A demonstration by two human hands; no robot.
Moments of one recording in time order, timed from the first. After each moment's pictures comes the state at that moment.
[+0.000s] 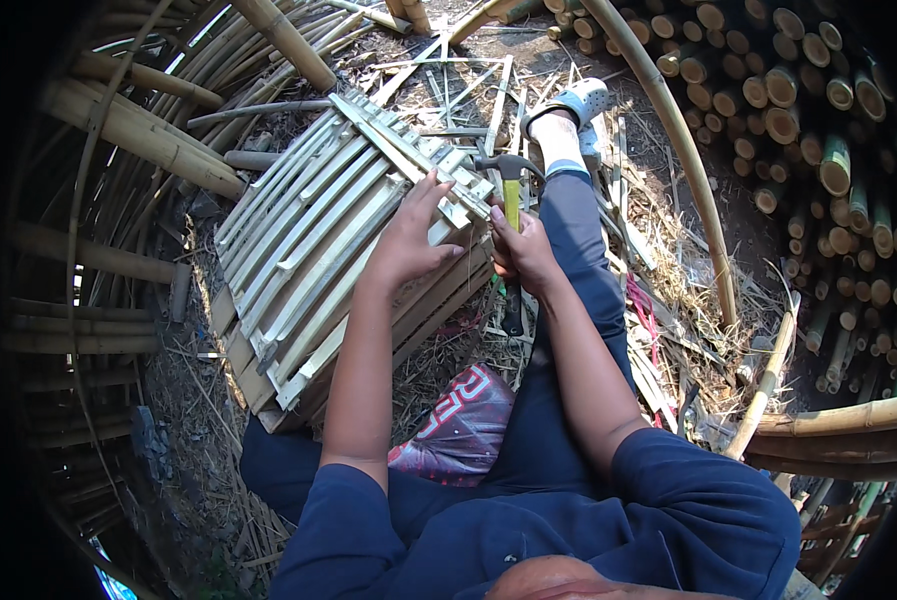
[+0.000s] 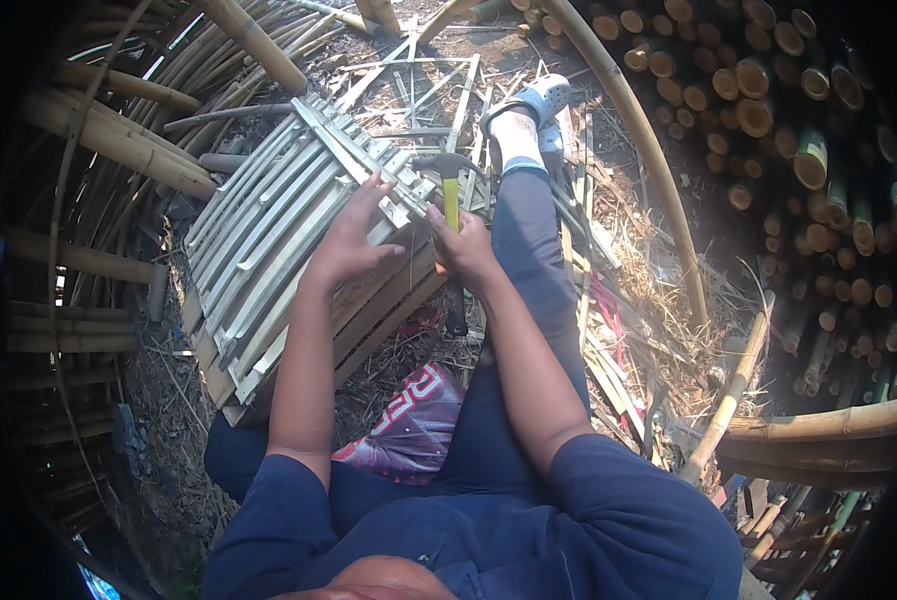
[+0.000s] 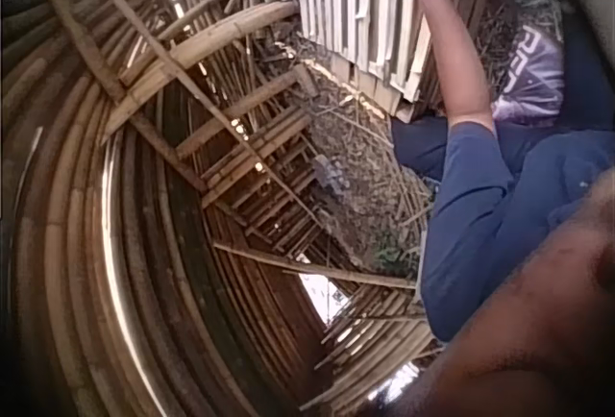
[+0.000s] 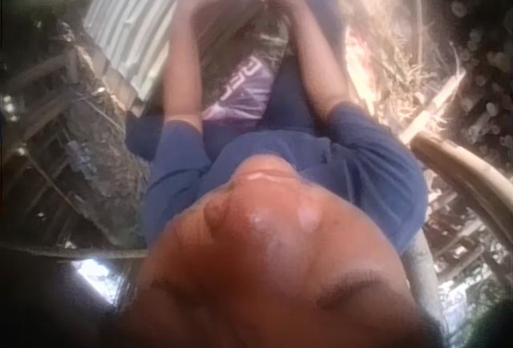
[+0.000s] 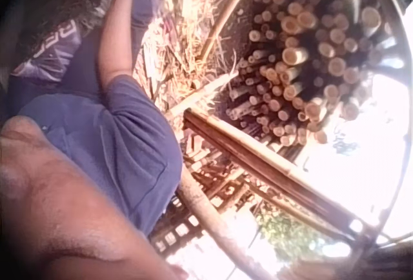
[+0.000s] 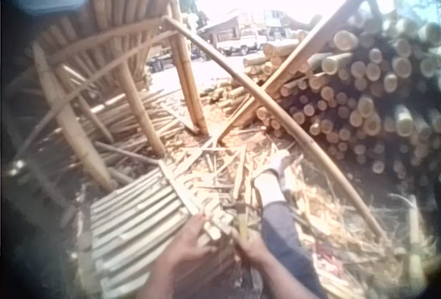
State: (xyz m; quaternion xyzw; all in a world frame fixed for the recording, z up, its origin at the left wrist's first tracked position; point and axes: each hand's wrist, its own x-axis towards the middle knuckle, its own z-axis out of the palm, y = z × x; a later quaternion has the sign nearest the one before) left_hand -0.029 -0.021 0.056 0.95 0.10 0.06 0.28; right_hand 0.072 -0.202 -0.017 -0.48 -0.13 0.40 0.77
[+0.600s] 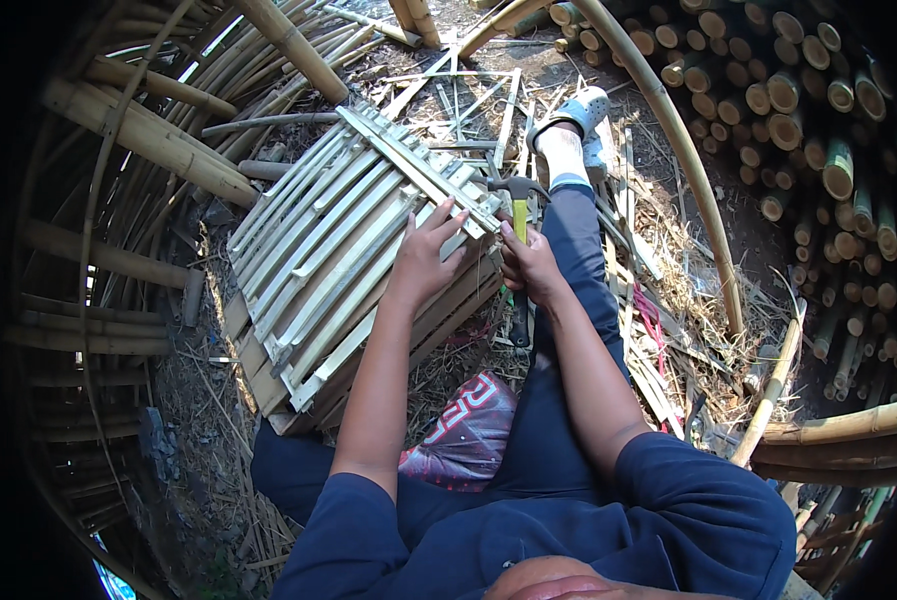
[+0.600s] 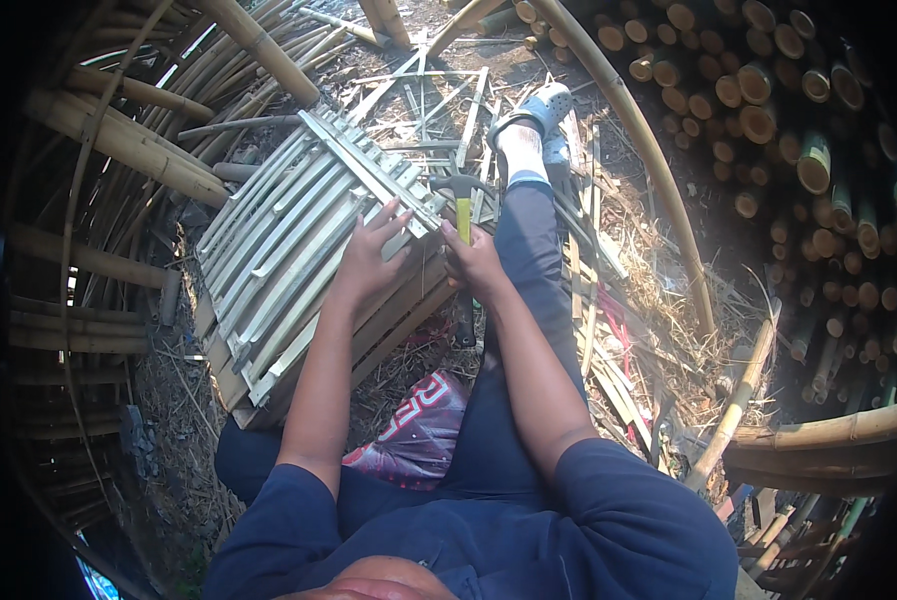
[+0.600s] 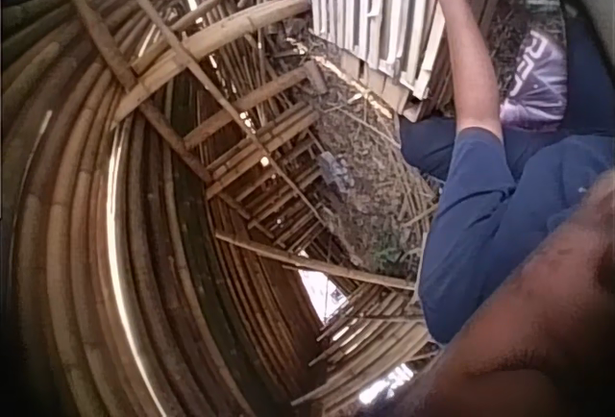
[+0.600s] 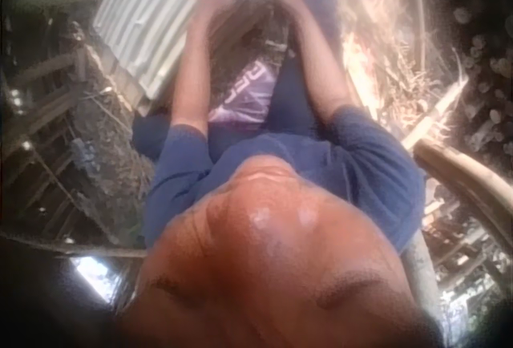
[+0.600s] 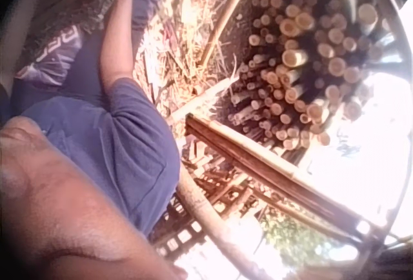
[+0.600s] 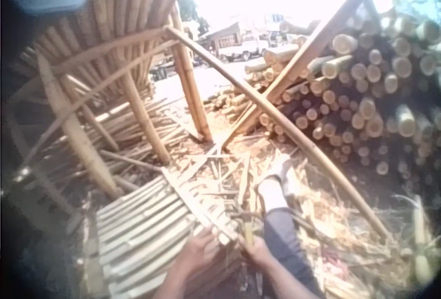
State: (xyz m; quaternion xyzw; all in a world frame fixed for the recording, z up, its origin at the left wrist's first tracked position) left_hand -0.038 -0.029 0.025 0.97 0.09 0.12 0.21; right_hand 0.074 -0.208 -0.031 -0.43 -0.08 0.47 0.77
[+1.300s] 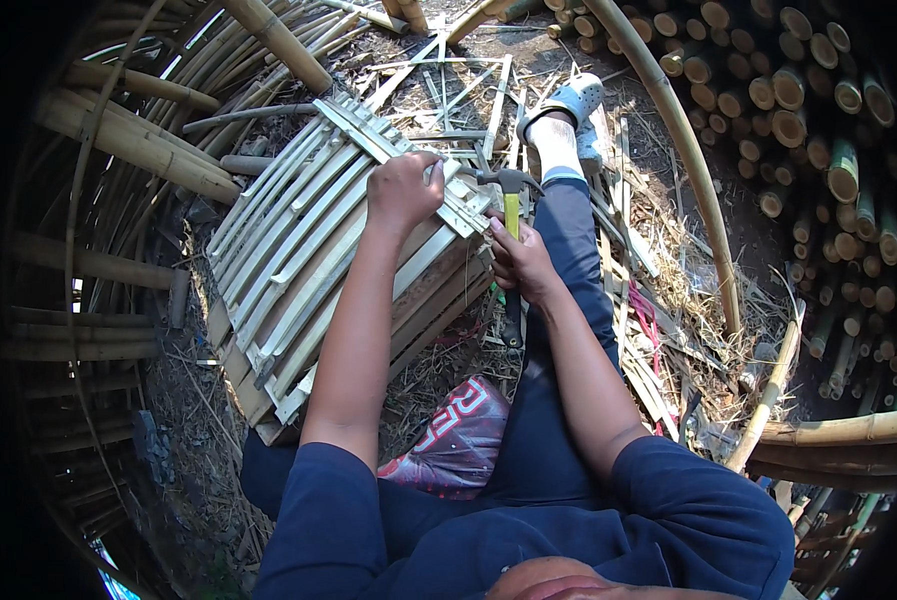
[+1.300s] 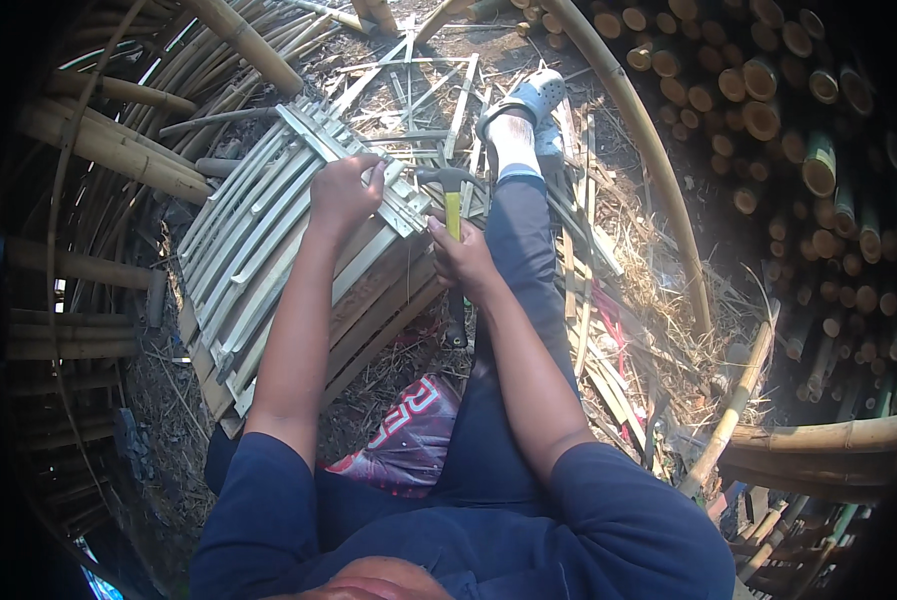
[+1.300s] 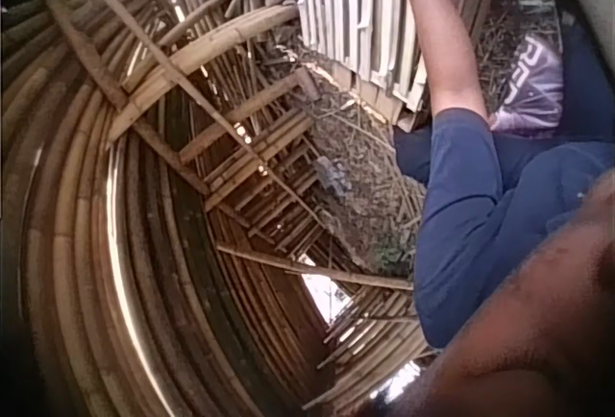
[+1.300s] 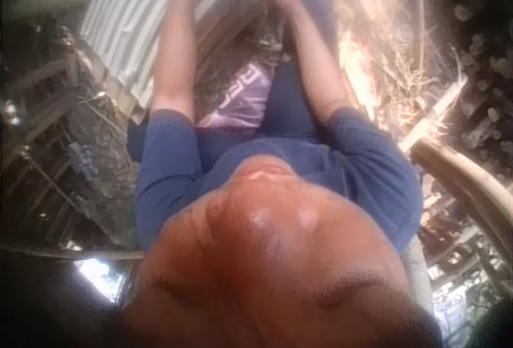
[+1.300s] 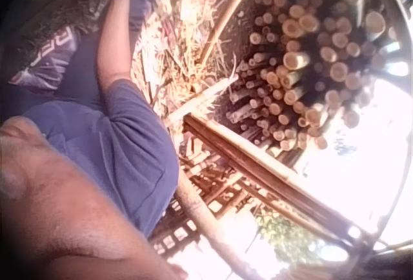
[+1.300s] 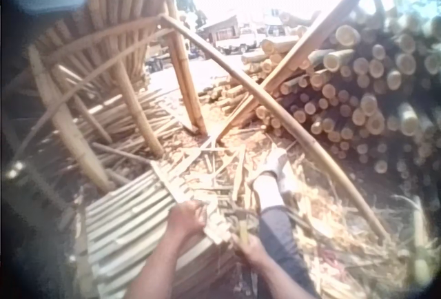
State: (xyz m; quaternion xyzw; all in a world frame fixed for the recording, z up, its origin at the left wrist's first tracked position) left_hand 0.048 0.007 0.053 0.96 0.17 0.19 0.09; right_hand 0.086 -0.205 -0.032 -0.41 -0.07 0.49 0.77
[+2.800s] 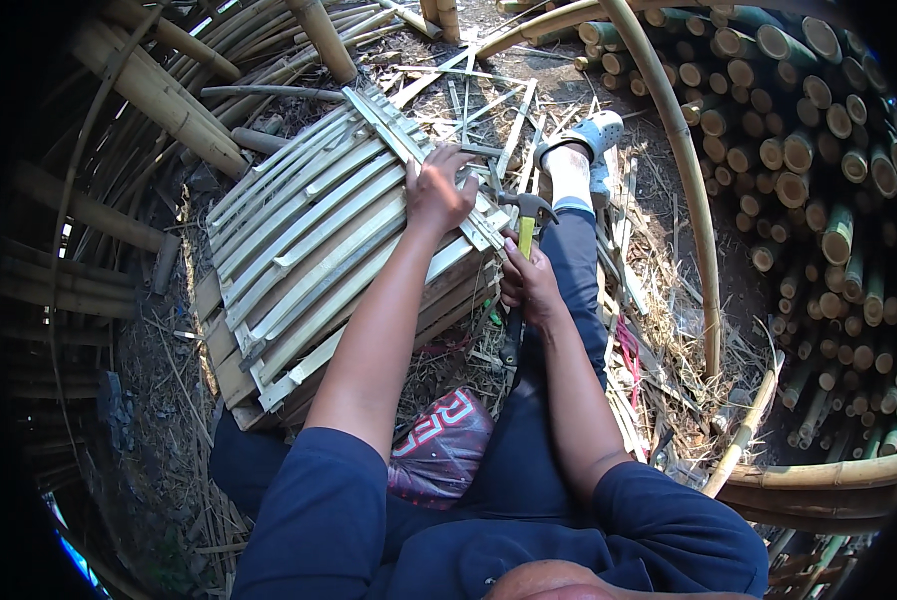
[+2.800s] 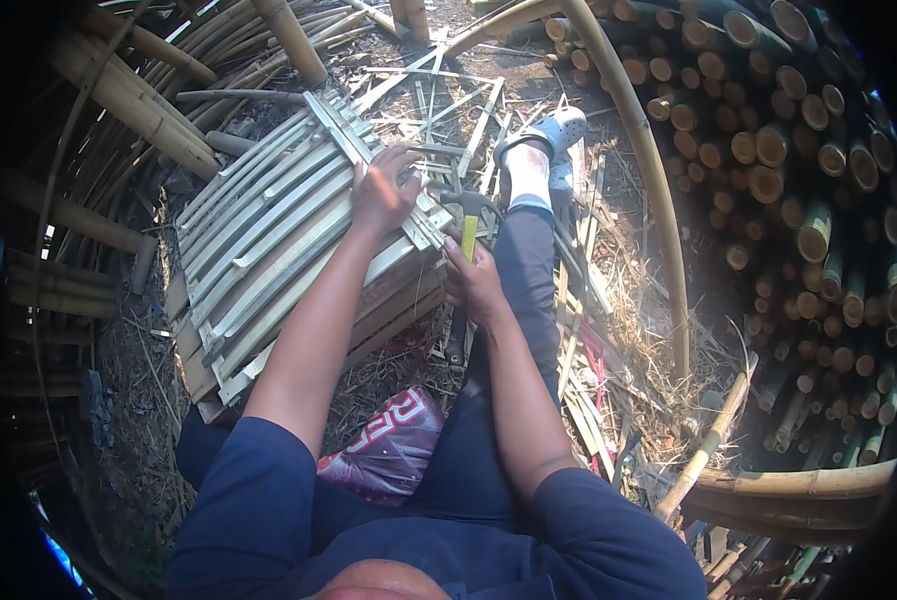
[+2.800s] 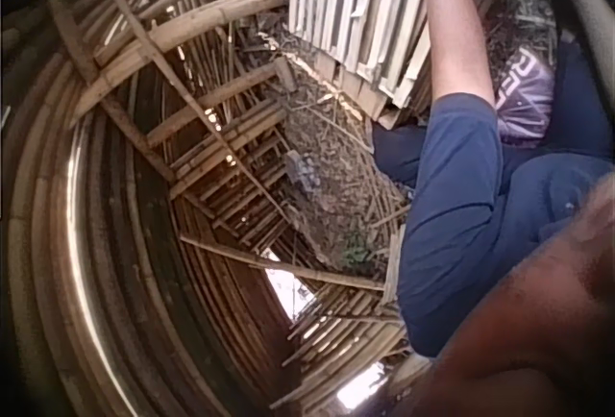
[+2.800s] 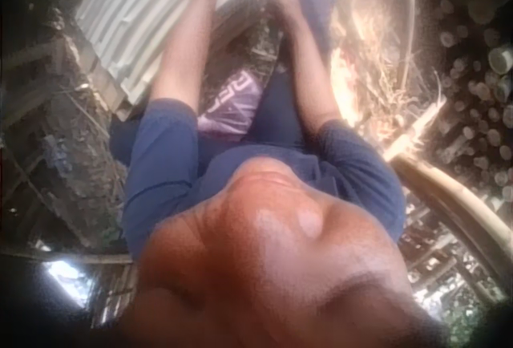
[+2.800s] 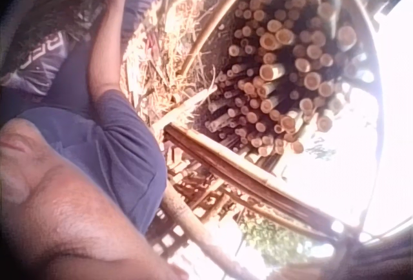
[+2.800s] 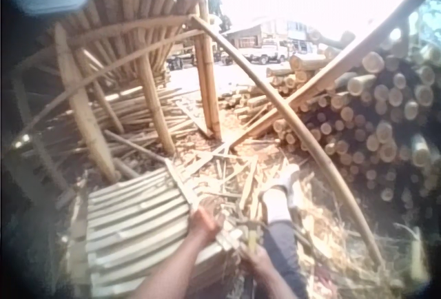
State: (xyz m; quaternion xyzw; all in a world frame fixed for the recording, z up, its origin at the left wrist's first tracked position) left_hand 0.069 0.016 -0.003 0.92 0.23 0.26 0.19; right_hand 0.086 -0.202 -0.041 -0.42 -0.08 0.49 0.76
